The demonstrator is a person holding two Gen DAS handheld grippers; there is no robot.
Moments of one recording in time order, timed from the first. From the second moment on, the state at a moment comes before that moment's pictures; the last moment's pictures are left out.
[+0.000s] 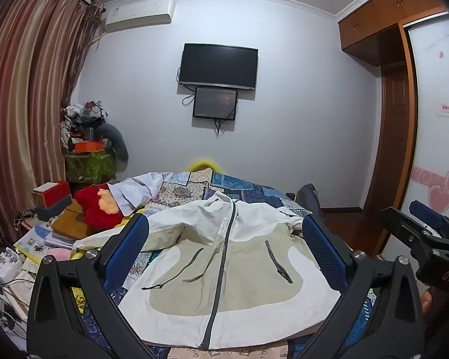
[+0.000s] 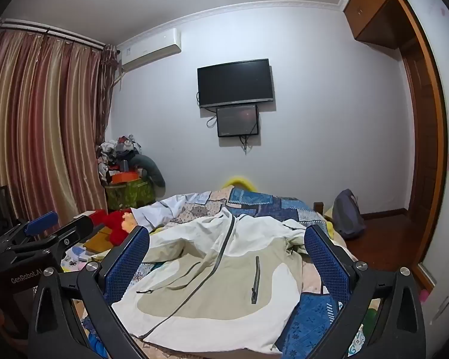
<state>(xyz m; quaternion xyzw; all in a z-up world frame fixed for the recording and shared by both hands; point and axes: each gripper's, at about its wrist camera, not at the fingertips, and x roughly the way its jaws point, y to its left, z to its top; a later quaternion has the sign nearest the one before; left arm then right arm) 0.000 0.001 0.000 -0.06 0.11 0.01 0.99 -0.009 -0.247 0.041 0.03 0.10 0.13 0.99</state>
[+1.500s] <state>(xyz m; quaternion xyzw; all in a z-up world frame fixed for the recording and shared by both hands) -0.001 -0.002 -0.002 -0.04 0.10 0.01 0.99 -0.008 -0.246 0.044 0.03 0.11 0.13 0.99</state>
